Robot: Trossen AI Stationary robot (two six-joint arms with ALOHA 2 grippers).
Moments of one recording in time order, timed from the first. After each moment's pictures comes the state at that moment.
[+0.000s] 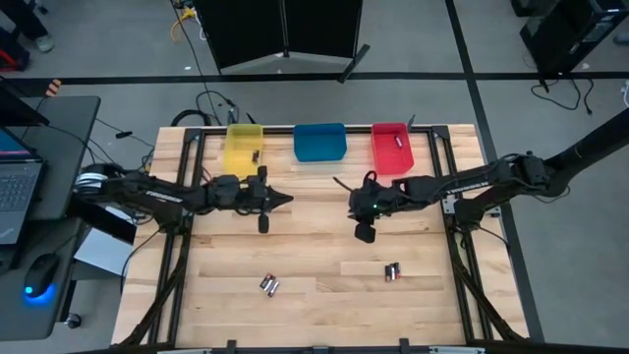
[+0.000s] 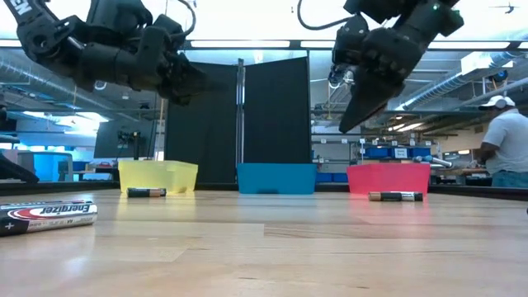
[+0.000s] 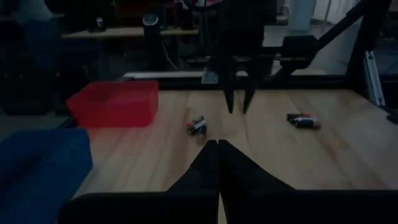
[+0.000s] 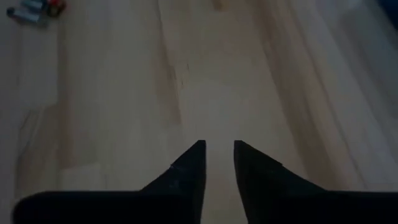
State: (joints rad) left arm 0.10 1.27 0.34 0.83 0.00 0.03; right arm 0.03 1.41 0.87 -0.39 0.08 0.26
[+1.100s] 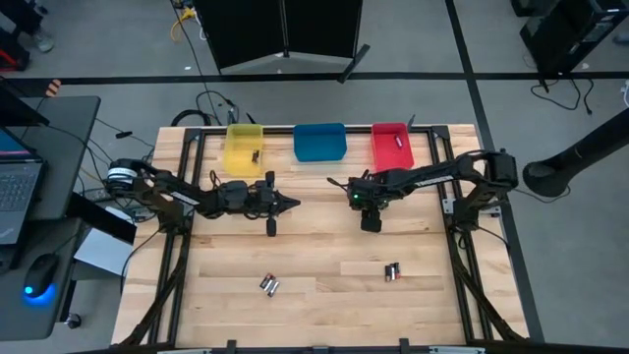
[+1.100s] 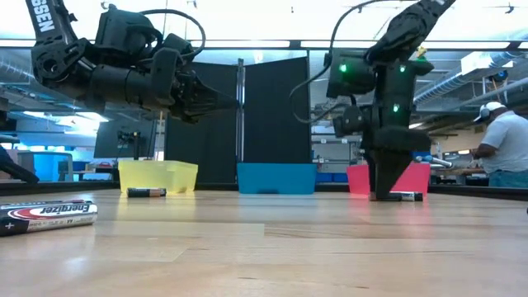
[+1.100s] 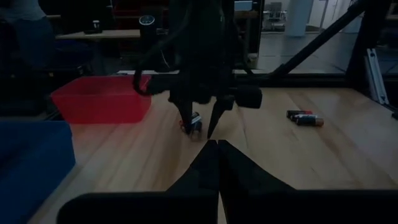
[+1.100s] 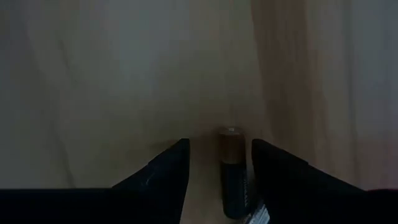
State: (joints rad) left arm 0.09 1.51 0.34 1.10 0.01 0.01; right arm -0.16 1.67 0.89 -0.60 0.05 0.02
